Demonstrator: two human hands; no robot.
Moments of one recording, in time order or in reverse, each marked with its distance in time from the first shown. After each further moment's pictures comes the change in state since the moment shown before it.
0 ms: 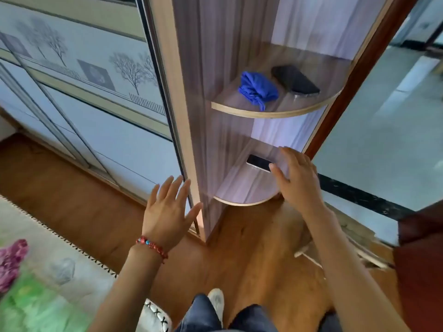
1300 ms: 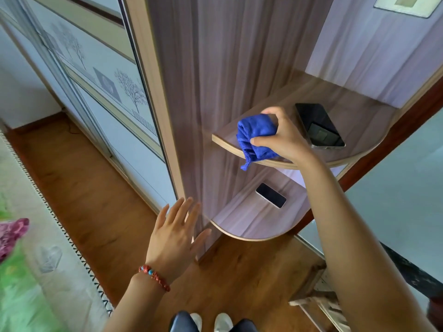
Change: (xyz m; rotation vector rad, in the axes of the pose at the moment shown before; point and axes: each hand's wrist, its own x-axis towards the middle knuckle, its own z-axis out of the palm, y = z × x) left_hand 0.064 0.063 0.023 0.026 -0.070 -0.207; right_hand 0.219 -0.006 -0.006 0.582 -0.414 -0.023
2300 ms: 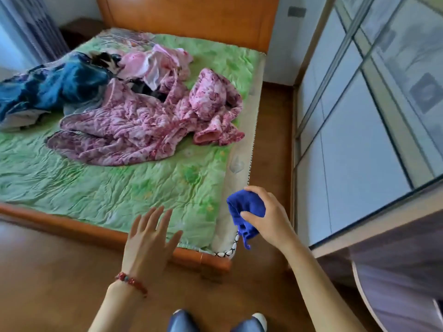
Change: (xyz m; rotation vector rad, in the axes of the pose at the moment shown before) left_hand -0.417 -0.077 -0.026 0.046 0.191 -1.214; right_hand -0.273 -0.090 0.336 -0.059 -0.978 -0.528
